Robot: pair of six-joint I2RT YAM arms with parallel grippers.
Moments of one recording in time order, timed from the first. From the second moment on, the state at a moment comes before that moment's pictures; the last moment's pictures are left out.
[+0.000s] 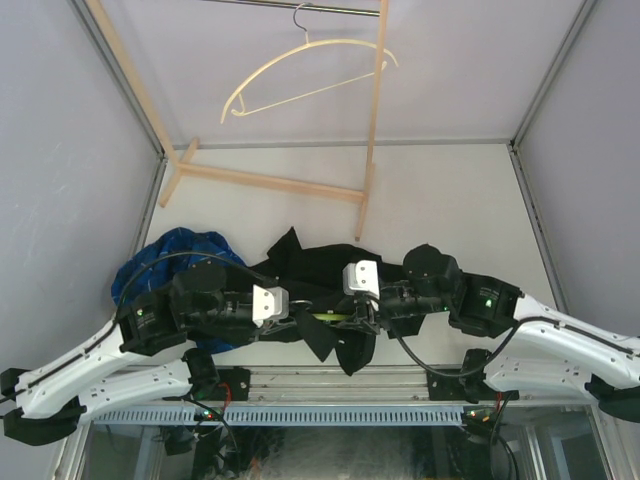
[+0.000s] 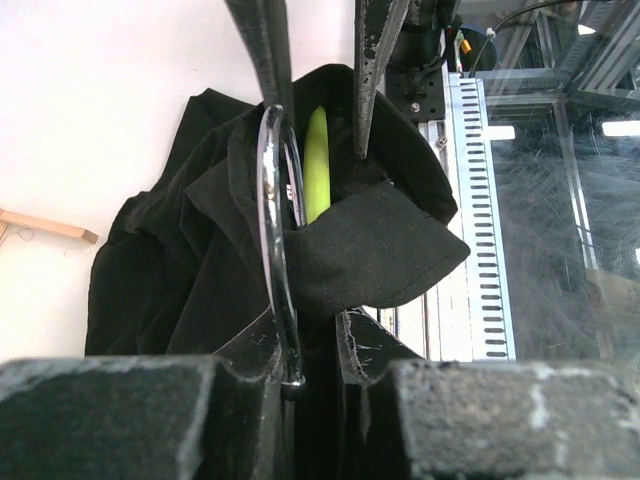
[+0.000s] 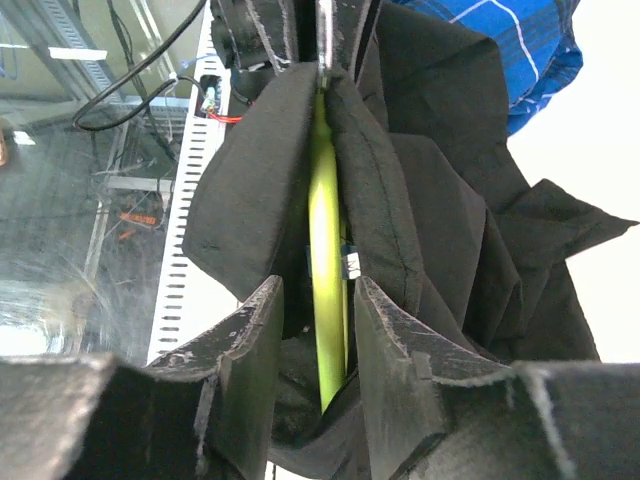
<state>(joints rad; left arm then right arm) -1.08 0.66 0.92 -0.60 0.38 0.26 1.14 0.90 0.99 -0.49 -0.40 -0.22</state>
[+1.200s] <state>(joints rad) -1.08 0.52 0.92 -0.60 0.20 0.24 1.10 0.71 0.99 -0.60 -0.30 -0.26</state>
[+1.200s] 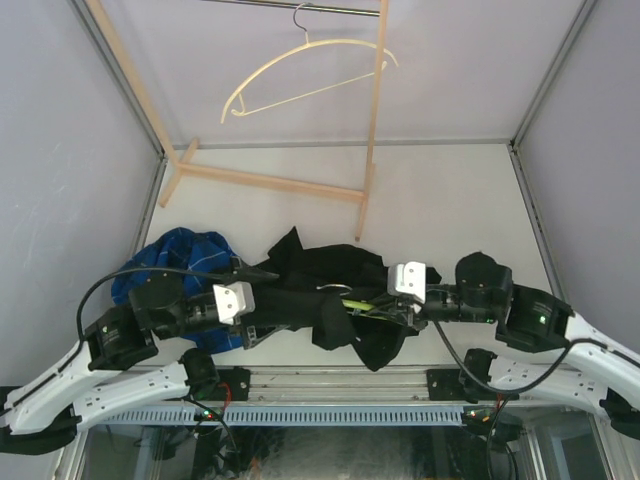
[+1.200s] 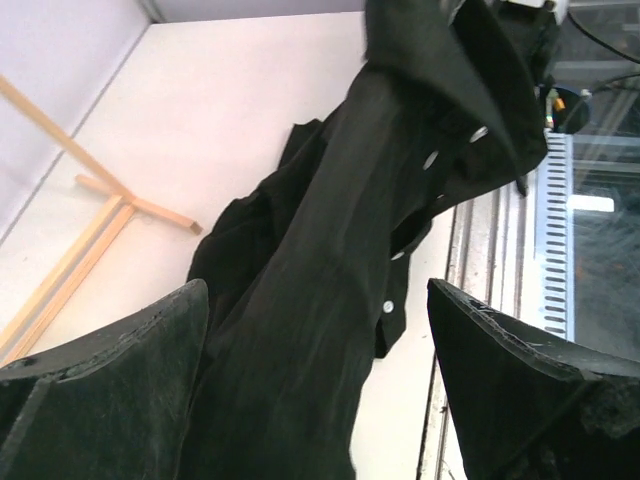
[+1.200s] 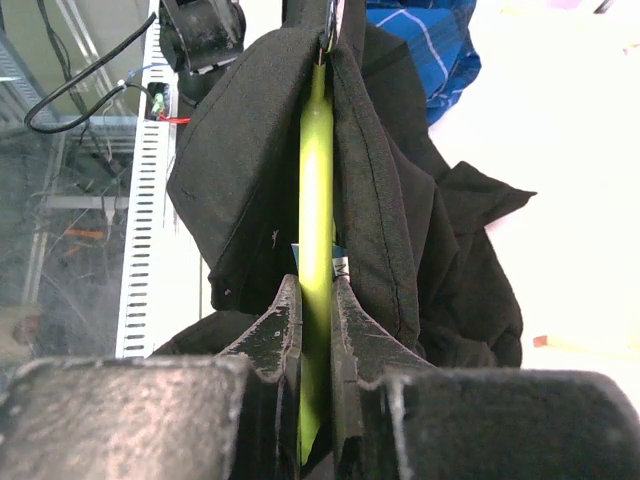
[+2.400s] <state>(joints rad) -1.08 0.40 0.92 -0.81 -0.29 0.15 1.09 0.34 1.00 -0.78 -0.19 -0.25</state>
